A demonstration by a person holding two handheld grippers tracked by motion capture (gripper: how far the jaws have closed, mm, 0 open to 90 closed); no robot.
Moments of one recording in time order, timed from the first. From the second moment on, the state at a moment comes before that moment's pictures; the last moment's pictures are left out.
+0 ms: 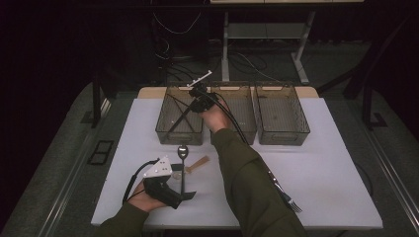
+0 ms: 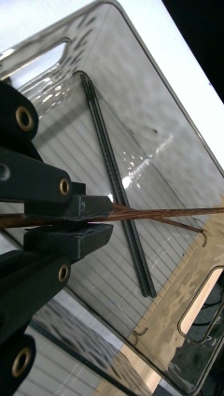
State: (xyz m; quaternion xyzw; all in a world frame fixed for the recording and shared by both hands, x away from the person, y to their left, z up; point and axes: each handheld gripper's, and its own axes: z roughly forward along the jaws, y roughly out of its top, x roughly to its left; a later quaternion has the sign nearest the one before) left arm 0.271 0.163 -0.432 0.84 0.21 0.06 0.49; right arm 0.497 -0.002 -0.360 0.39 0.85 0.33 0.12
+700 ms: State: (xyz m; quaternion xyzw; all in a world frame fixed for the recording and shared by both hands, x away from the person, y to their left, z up) left arm 0.271 0.164 -0.431 0.84 0.21 0.06 0.50; right arm 0.495 -0.003 -0.355 0.38 0.84 0.36 0.09
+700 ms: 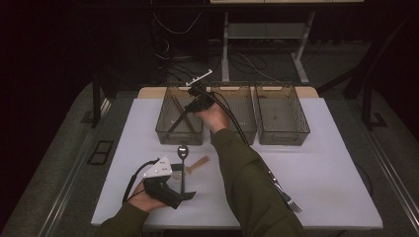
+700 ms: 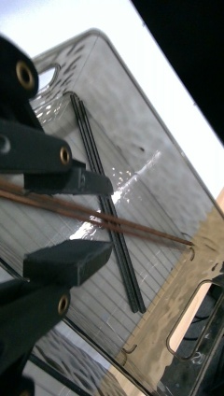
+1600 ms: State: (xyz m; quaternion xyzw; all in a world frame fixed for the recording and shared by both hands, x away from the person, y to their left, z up) left arm 0.271 0.164 -0.432 0.84 0.22 0.07 0.49; right arm 0.442 -0.090 -0.332 0.34 0.83 0.43 0.08
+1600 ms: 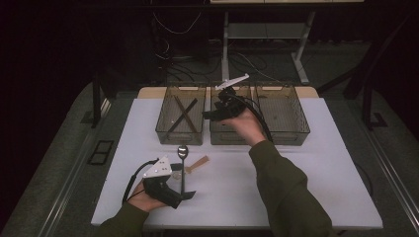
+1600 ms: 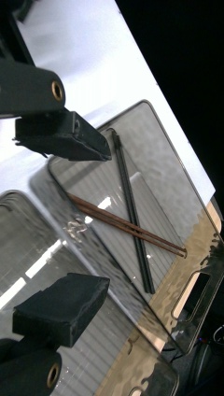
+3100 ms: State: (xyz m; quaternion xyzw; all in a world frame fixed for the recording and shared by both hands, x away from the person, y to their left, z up) left arm 0.272 0.163 -0.433 0.84 0.23 0.08 0.48; right arm 0.333 -0.251 -0.398 0.37 0.81 0.44 0.09
